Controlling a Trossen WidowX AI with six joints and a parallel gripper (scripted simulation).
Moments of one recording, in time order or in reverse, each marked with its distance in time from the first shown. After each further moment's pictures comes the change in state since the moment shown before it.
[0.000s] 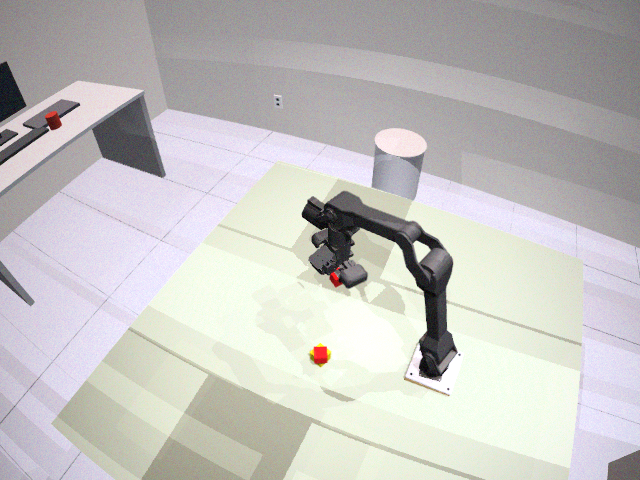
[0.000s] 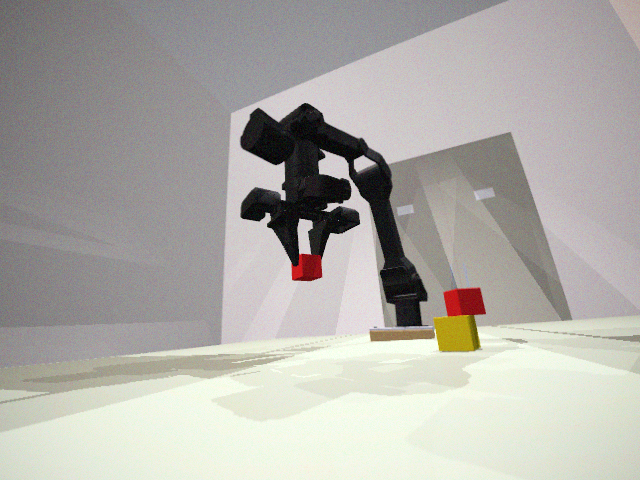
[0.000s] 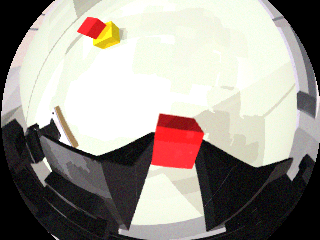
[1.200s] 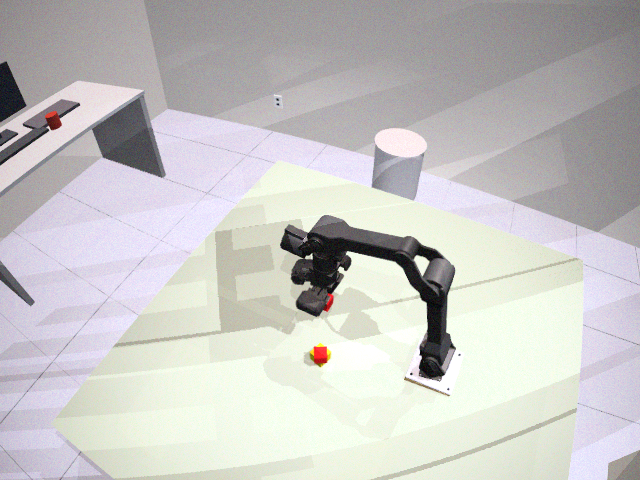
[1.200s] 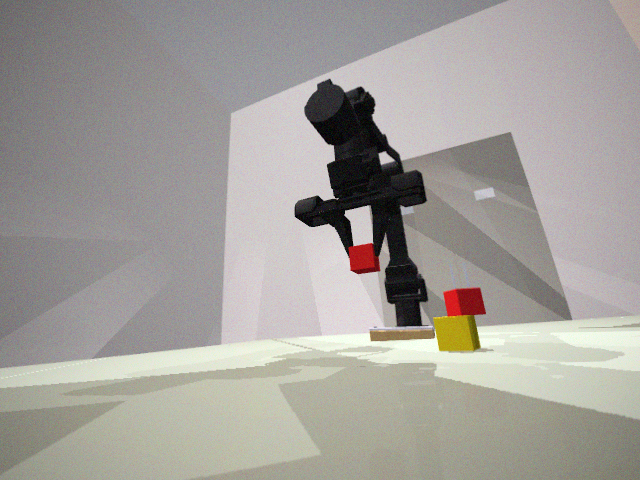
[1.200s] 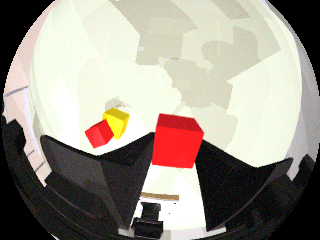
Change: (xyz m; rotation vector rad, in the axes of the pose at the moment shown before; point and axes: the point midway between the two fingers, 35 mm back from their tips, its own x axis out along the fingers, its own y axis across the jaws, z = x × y) arm 0.000 0.051 0.071 0.997 -0.001 0.000
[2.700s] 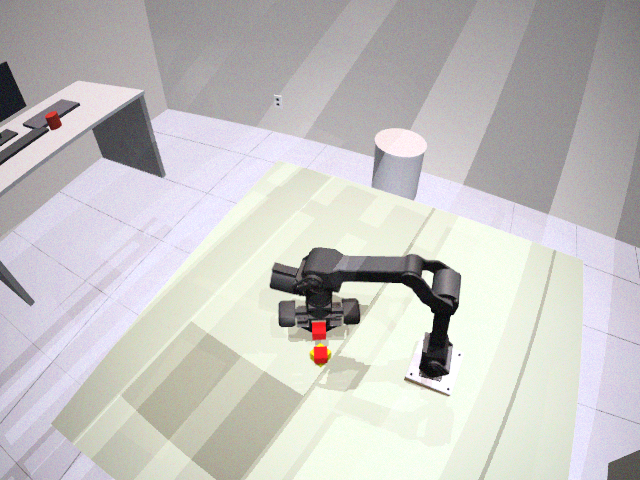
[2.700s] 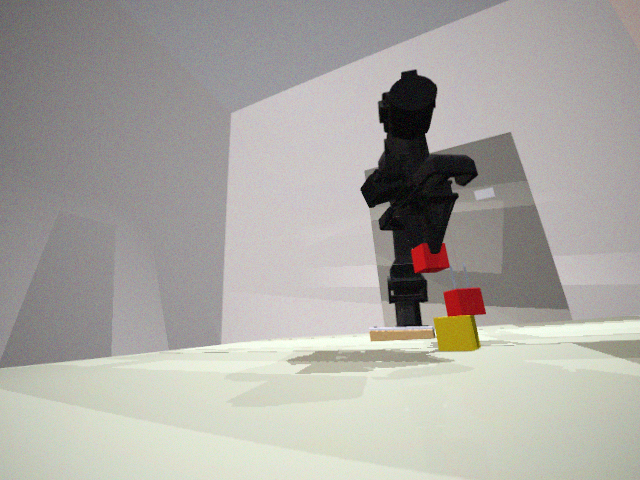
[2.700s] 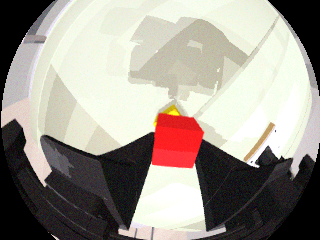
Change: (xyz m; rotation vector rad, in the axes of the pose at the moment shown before) arm 0.007 0.082 -0.027 1.040 0.003 0.011
